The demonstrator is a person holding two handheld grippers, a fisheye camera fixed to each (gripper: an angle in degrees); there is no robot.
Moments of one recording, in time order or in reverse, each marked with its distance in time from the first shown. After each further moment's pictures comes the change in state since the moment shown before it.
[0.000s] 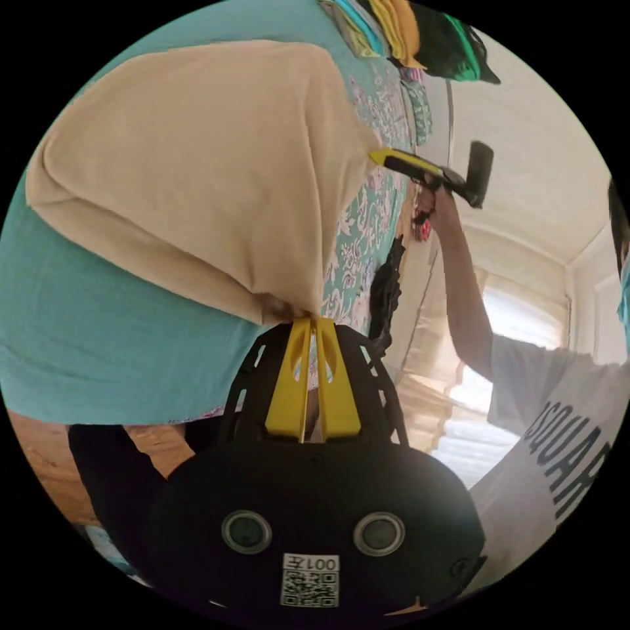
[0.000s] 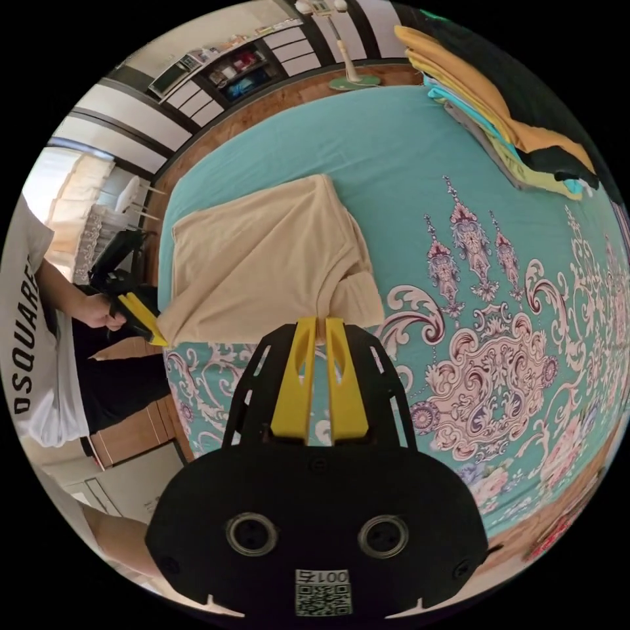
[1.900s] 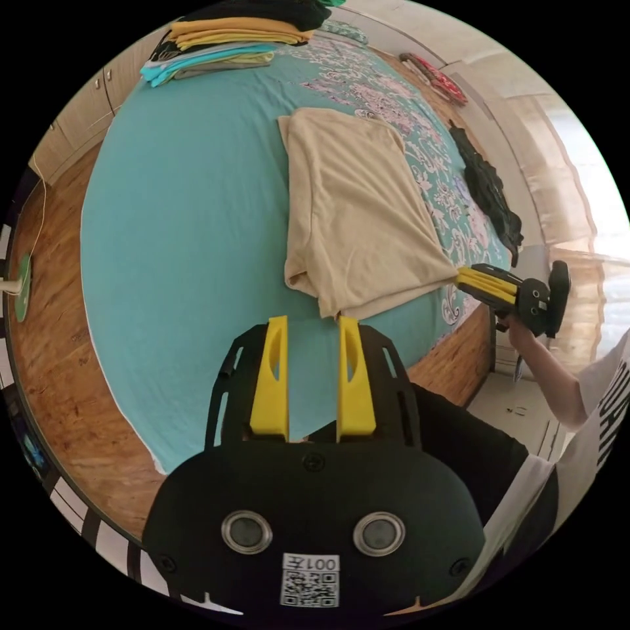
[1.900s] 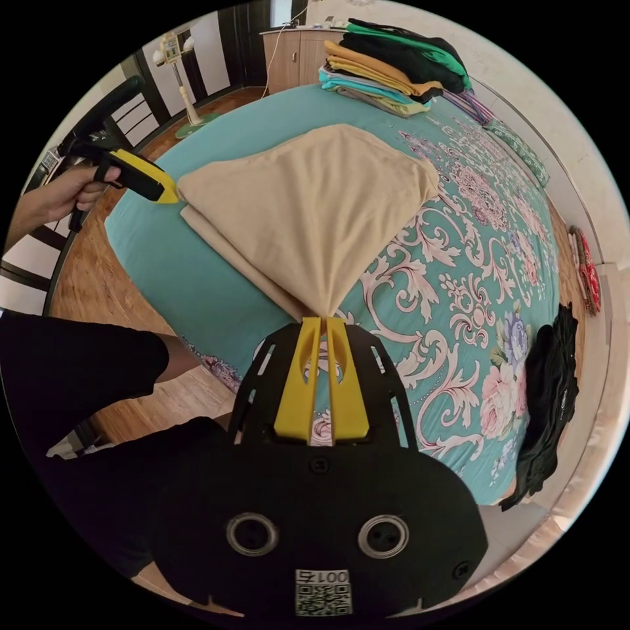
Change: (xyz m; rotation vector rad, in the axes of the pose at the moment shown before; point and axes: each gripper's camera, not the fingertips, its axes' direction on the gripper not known) left arm 0.035 0.018 -0.076 -0.216 -0.740 0.572; right arm -0.411 0.037 0.334 0.186 0.384 0.676
